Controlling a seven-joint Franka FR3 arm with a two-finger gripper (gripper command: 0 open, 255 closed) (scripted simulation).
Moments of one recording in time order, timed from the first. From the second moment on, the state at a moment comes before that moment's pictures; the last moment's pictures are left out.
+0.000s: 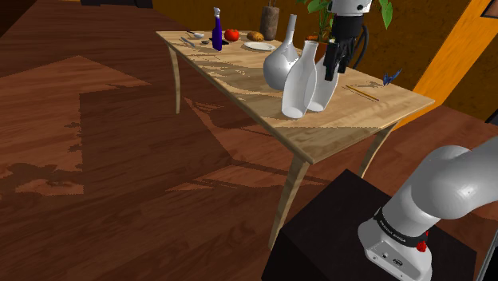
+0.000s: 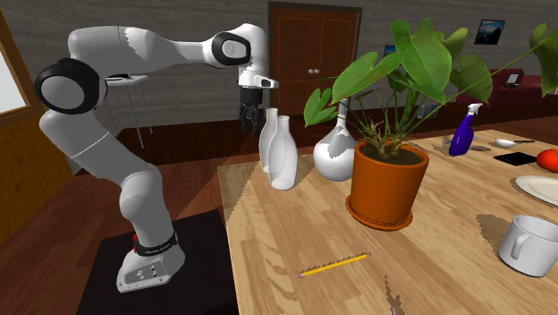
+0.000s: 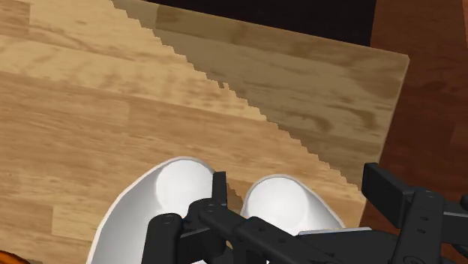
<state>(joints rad) 0.00 -0.48 0.02 -2.04 -0.05 1.44 -0.09</state>
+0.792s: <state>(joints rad) 0.02 -0.18 0.03 -1.58 0.00 1.37 -0.08</state>
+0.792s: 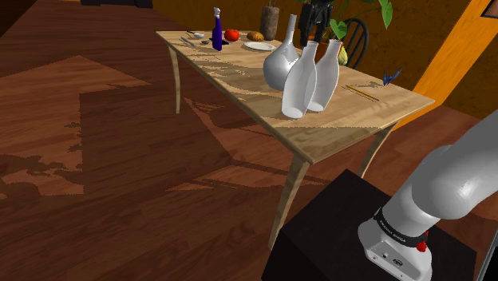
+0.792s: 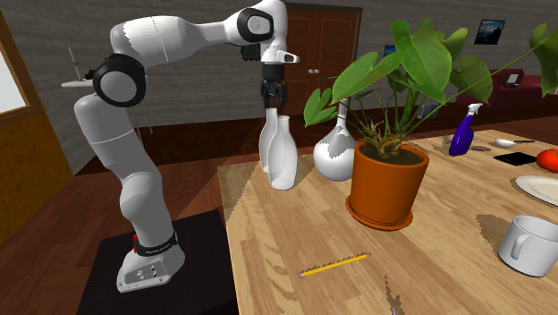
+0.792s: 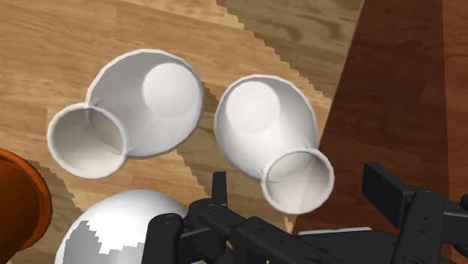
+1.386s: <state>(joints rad) 0.02 -0.21 0.03 -1.68 0.00 1.45 -0.08</state>
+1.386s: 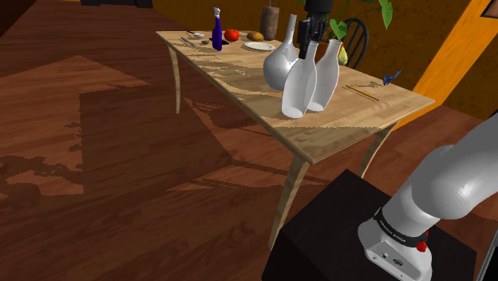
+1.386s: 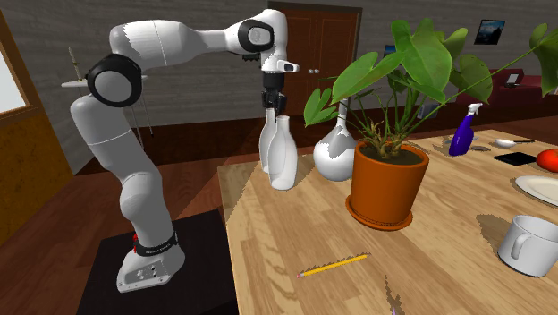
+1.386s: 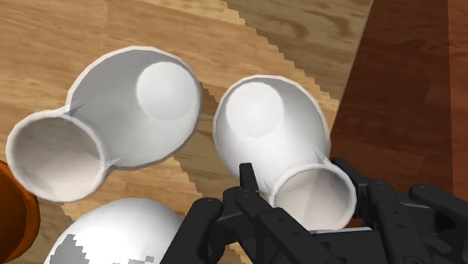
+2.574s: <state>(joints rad) 0.02 -0.15 0.03 -1.49 0.00 1.31 -0.08</state>
